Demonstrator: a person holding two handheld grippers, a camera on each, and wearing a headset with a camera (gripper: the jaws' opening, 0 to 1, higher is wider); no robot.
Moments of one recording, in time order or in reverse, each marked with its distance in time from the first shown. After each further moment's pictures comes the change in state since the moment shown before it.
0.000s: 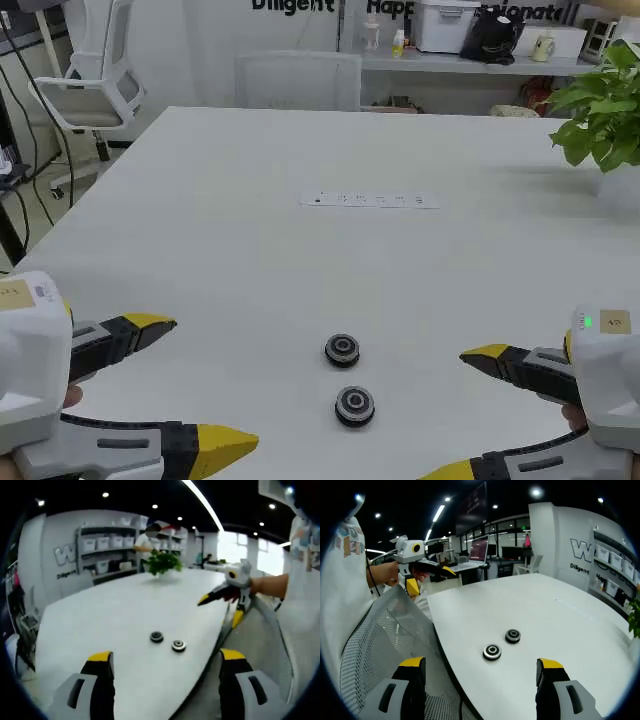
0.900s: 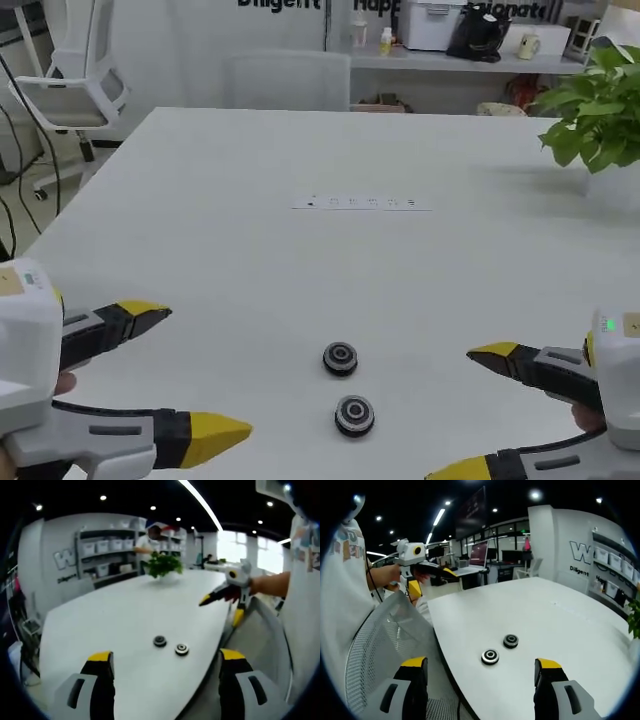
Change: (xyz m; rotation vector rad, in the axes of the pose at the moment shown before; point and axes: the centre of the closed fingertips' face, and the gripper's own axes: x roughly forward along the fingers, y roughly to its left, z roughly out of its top) left arm -0.005 -0.001 0.009 0.003 -0.007 0.046; right arm -0.005 0.001 0.003 -0.006 -0.018 0.033
